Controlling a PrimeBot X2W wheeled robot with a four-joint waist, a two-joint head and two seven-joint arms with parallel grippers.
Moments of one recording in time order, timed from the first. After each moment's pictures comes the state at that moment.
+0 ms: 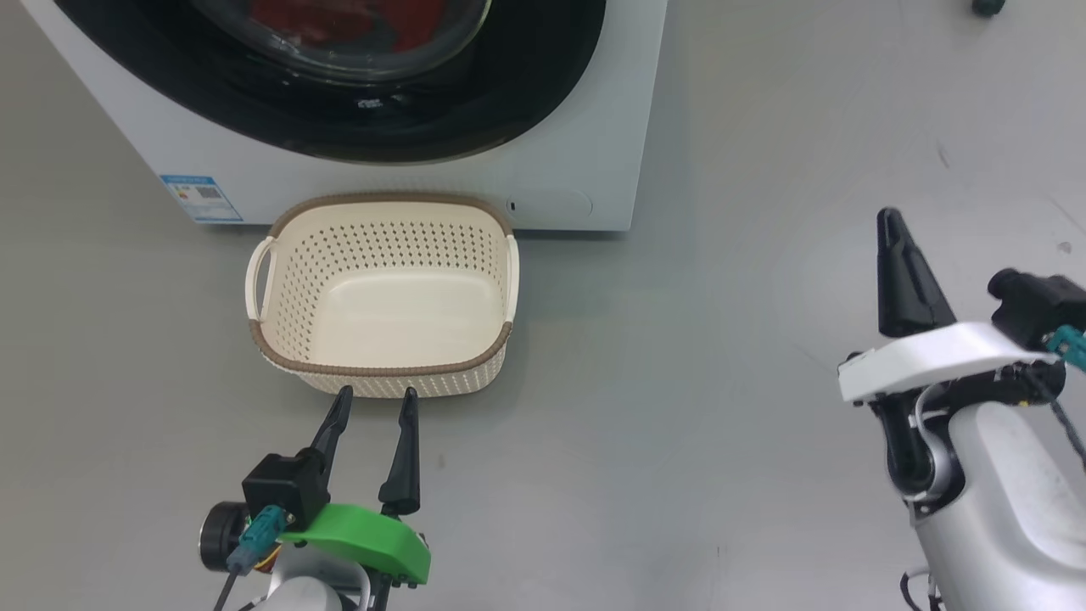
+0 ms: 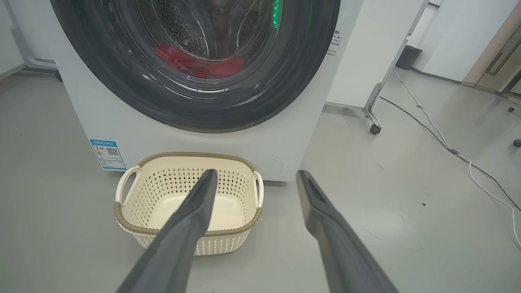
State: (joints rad) left arm -0.14 0.04 -0.38 0.28 -0.47 0.05 -0.25; right arm -0.31 -0.16 0.20 0.24 0.60 0.08 -0.20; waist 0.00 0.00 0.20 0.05
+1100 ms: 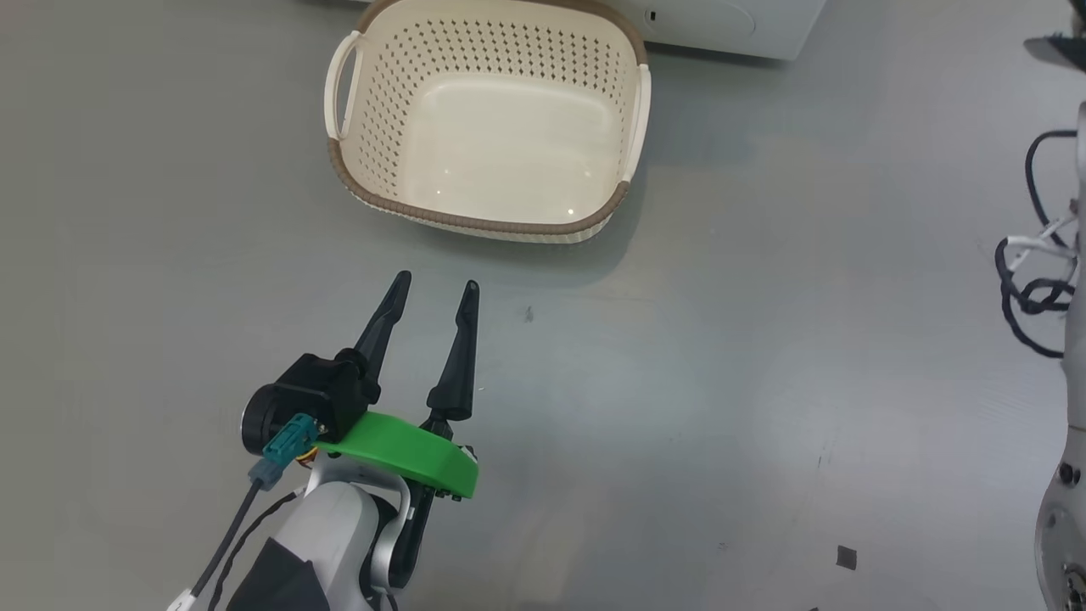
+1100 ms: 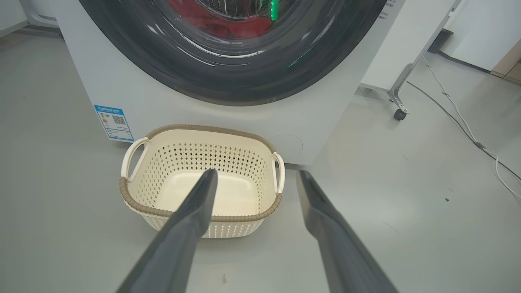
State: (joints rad) left arm -0.33 0.04 -0.49 0.22 -0.53 0.06 -0.25; right arm -0.87 -0.19 0.00 0.28 1.04 0.08 0.16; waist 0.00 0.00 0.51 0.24
